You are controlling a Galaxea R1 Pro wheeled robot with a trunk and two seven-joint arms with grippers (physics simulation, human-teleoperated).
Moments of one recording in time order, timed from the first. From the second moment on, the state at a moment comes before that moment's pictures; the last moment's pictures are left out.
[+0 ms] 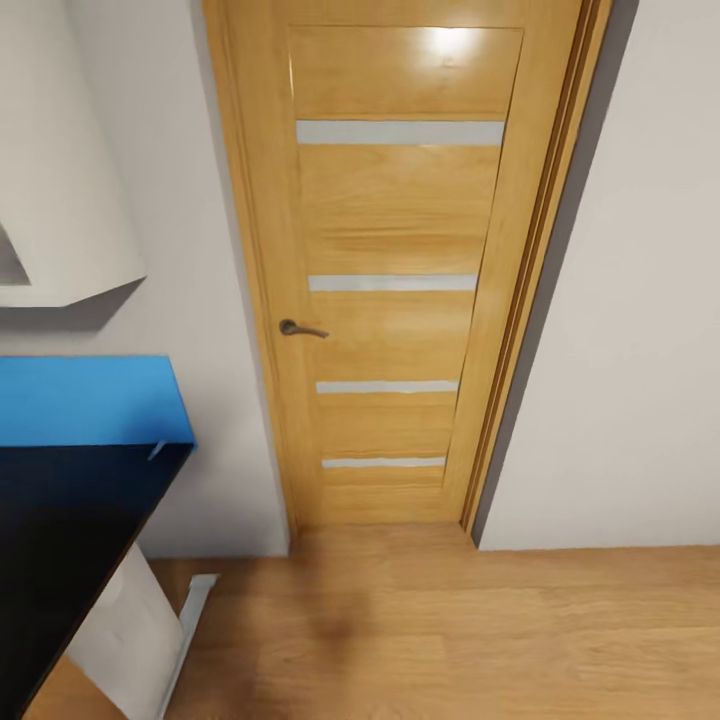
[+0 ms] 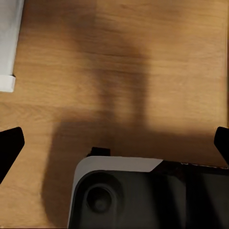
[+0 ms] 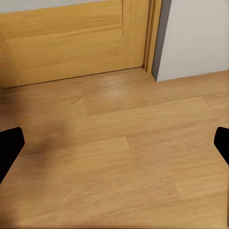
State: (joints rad) left arm 0.00 -0.03 0.07 -0.16 0.04 -0.52 0.01; right arm -0.18 0.11 -0.01 -0.11 -0.02 -0.95 -0.17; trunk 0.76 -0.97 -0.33
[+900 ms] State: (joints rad) left arm 0.00 -0.03 0.07 -0.16 0.04 -0.53 0.01; right arm -0.18 0.11 -0.01 -0.11 -0.02 -0.95 -0.17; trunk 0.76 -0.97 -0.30
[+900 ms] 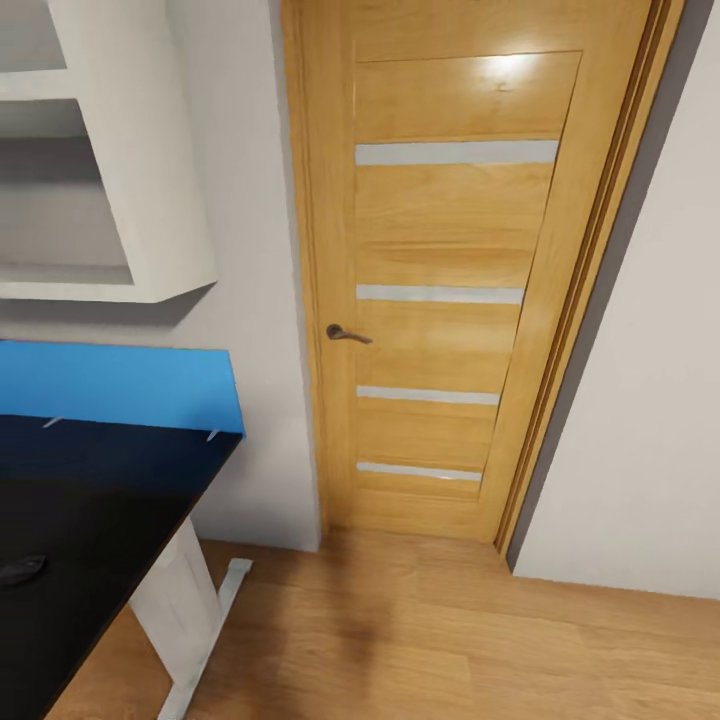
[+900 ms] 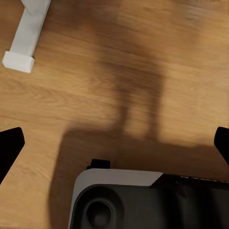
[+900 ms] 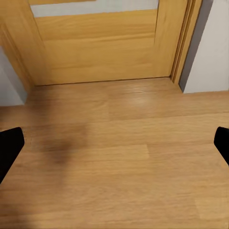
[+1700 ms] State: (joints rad) left arm 0.00 -0.03 0.08 -0.16 0.05 -0.53 0.01; right arm -0.18 0.11 -0.01 -0.11 -0.01 -0.94 -0.16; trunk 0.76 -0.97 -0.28
